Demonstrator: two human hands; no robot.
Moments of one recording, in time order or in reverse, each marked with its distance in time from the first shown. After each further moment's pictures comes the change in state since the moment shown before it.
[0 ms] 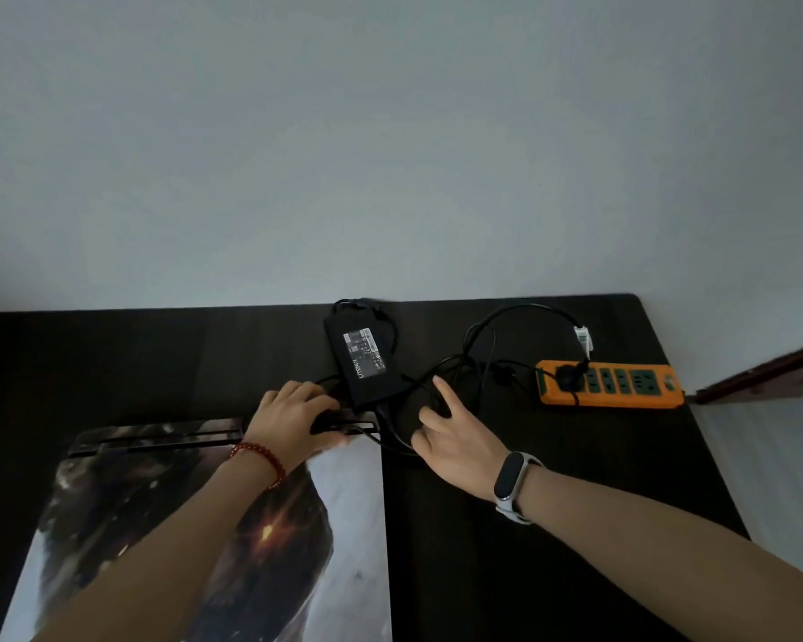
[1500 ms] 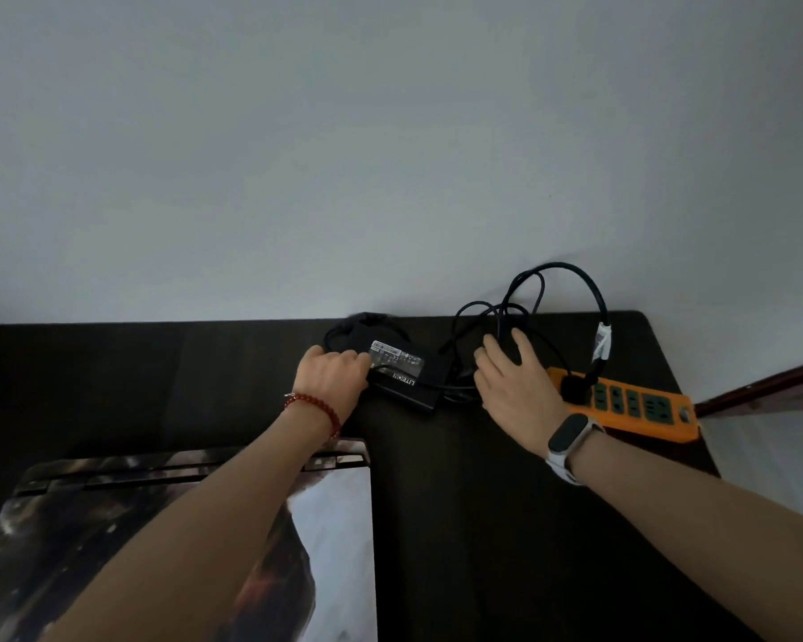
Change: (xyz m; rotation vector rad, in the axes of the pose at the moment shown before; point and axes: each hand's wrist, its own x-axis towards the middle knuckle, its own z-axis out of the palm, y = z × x) left_hand 0.096 0.046 -0.012 0.334 0.051 0.044; right_hand -0.001 0.089 0.032 -0.077 -0.126 0.336
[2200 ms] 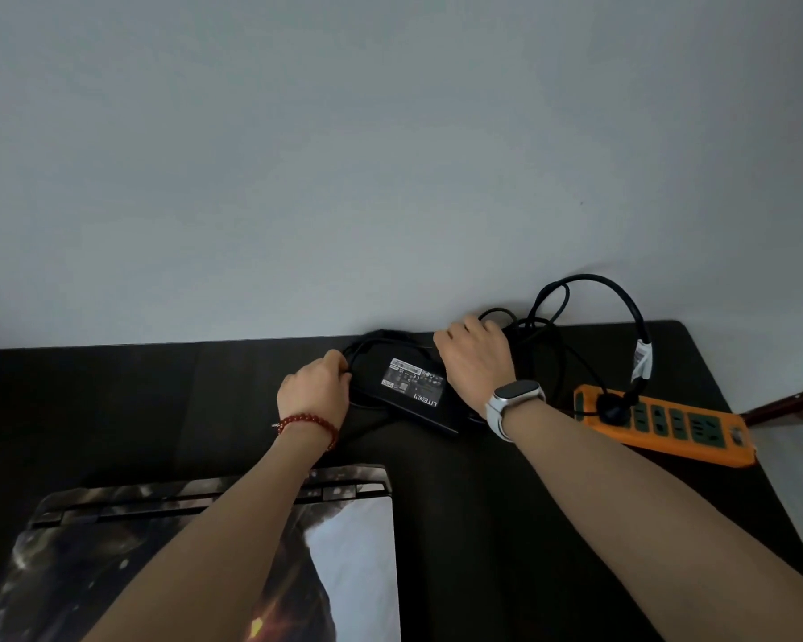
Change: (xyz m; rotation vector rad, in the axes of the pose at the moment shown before) left_hand 0.003 -0.028 0.015 -0.442 0.127 -0.439; right_hand 0.092 -0.017 -0.023 0.487 0.183 0.274
